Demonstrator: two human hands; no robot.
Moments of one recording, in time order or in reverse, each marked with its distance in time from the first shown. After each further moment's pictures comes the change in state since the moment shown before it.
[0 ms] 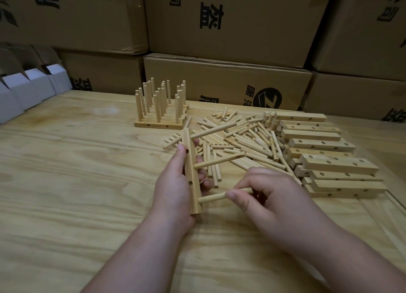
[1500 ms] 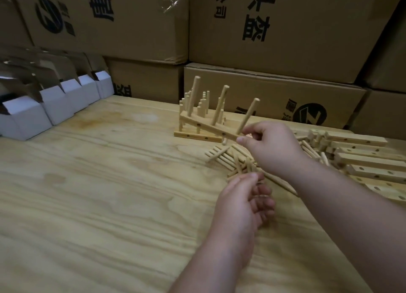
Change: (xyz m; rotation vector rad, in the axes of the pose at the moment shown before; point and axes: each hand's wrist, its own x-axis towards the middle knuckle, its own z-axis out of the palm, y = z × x) left_hand 0.005 -0.003 0.005 0.027 -0.041 -0.145; right_hand 0.168 0.004 0.045 -0.079 0.136 0.209
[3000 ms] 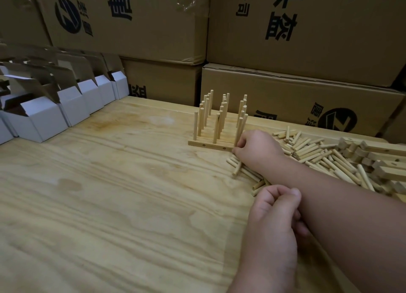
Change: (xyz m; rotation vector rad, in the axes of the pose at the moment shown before) left_hand 0.003 -0.003 -0.005 0.090 -0.047 0.081; right_hand 0.073 0.010 0.092 -0.375 -0.100 0.020
